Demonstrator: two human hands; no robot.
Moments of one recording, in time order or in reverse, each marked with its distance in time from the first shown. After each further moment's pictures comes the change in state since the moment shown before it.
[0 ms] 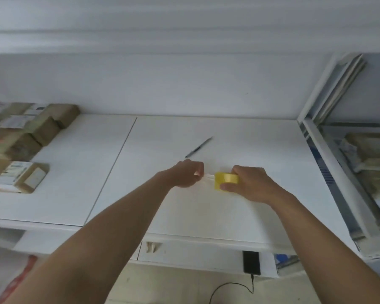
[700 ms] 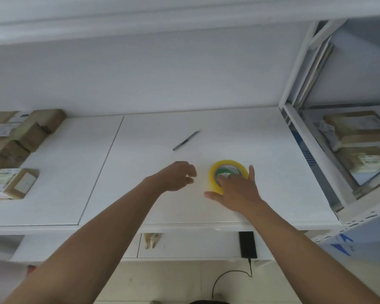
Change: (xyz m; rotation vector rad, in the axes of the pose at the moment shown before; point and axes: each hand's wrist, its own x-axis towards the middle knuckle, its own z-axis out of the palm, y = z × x) left_hand -0.031 0.019 0.019 -0.022 0.018 0.086; right_hand -0.045 -0.014 0.051 -0.281 -0.061 0.131
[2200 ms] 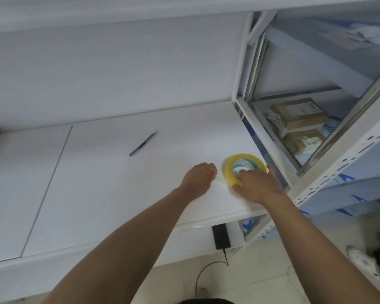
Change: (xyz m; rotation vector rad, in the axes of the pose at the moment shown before) left_hand 0.079 0.133 0.095 -0.140 0.202 0.177; right_hand -0.053 0.134 0.006 0.082 -0.026 0.305
